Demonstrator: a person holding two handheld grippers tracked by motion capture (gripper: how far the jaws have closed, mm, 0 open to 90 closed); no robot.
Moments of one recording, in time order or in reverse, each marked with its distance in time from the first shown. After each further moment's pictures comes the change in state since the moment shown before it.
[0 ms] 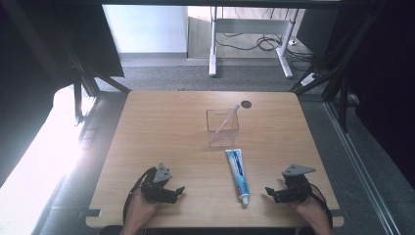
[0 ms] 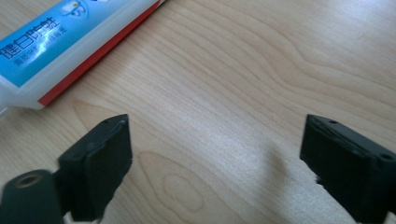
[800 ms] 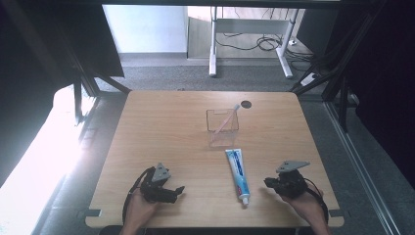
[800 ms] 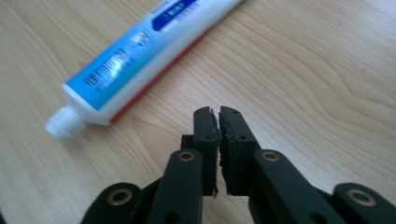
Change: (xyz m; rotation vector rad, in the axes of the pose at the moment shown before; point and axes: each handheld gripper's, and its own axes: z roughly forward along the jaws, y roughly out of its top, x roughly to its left) left arm 0.002 0.000 -0.002 -0.019 -0.012 -0.026; right arm 0.014 0.028 -0.006 0.038 0.121 -0.038
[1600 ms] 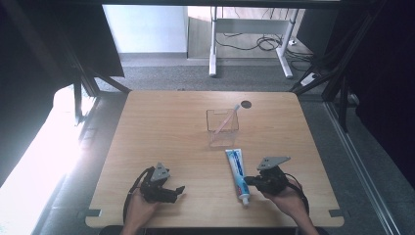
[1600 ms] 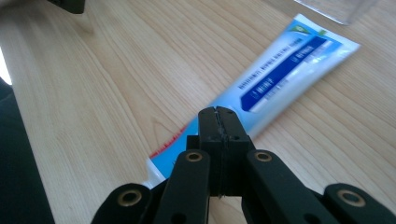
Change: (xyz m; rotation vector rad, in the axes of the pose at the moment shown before) left arm 0.001 0.000 -0.001 -0.017 -0.018 -0.021; right arm 0.034 0.039 0.022 -0.047 0.148 -0.071
